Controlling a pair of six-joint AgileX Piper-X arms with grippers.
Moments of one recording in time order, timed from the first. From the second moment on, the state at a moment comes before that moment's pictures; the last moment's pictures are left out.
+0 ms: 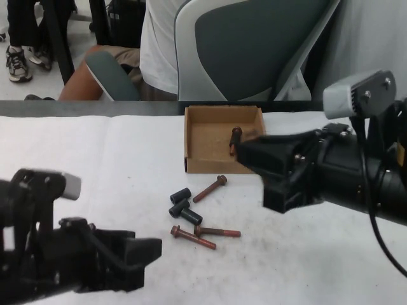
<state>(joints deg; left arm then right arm) -27.4 55.4 -19.5 2.1 21.6 -16.6 37.8 63.6 -33.9 -9.8 -10.4 11.2</state>
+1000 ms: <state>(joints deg) -27.4 85.2 -46.1 18.3 22.4 -38.4 26.3 96.3 -70.9 24.6 -24.2 15.9</state>
